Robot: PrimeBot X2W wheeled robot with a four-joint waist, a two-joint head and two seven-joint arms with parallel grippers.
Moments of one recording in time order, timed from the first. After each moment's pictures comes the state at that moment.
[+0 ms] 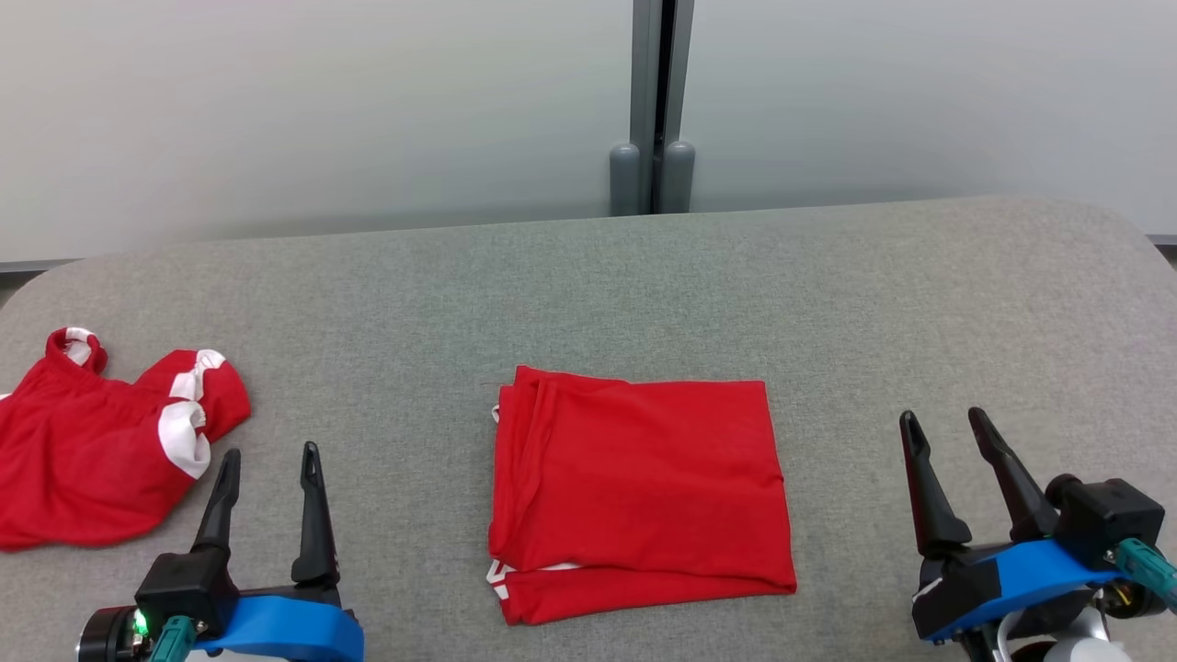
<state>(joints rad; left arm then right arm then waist) 0.01 0.07 0.01 0.15 -0.12 -0.04 -0.19 -0.05 -0.05 -0.04 0.08 0.20 0.13 -0.07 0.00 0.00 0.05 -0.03</state>
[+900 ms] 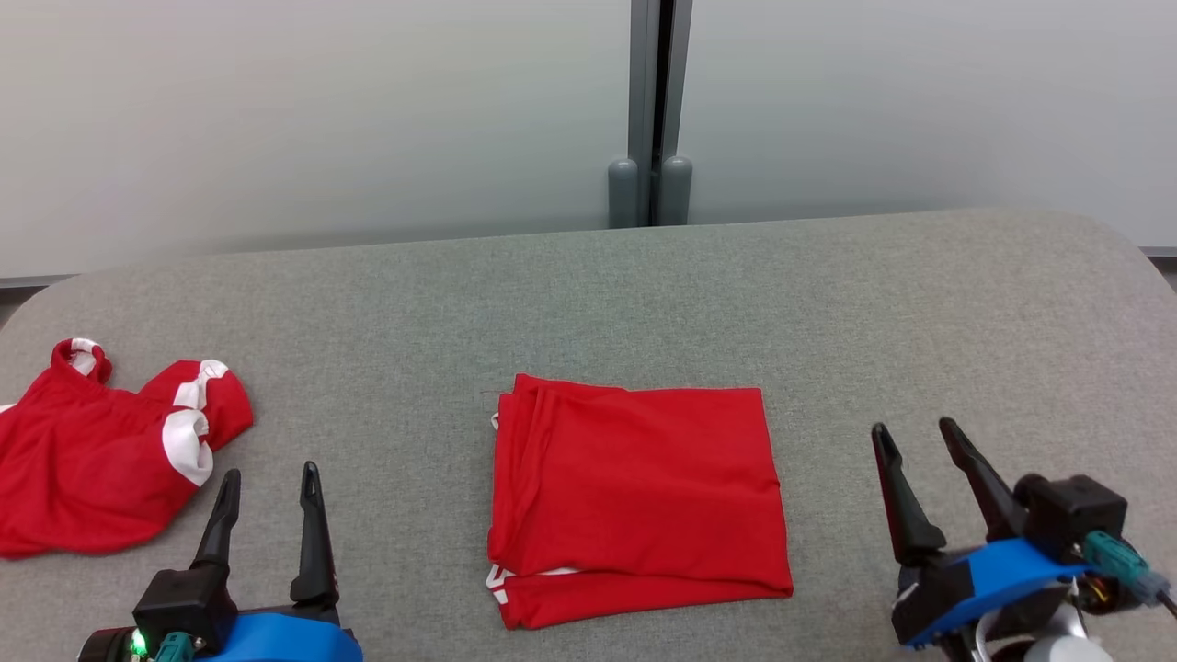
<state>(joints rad) 0.07 0.09 -0.01 0.09 -0.14 -0.01 -0.15 -0.03 -0.05 -0.01 0.08 0.19 0.13 -0.02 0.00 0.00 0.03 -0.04</state>
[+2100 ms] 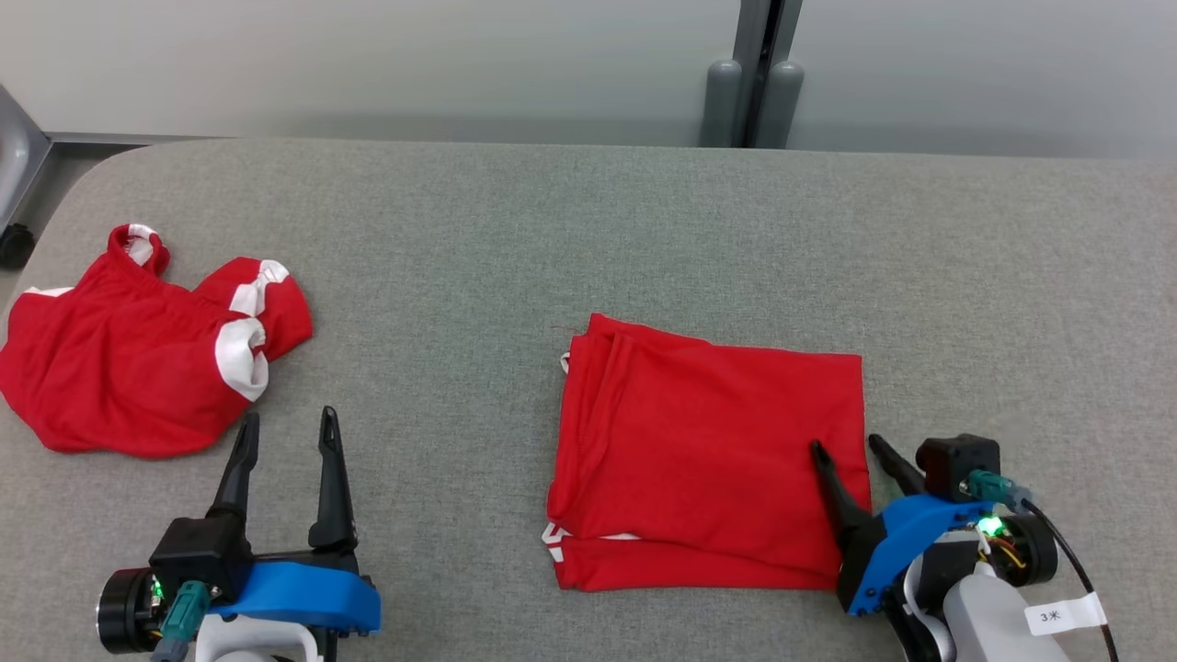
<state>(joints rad) -0.05 0.09 -0.05 0.16 -0.17 -0.01 -0.20 -0.33 -0.05 0.06 0.65 0.16 0.13 -0.06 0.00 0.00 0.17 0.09</state>
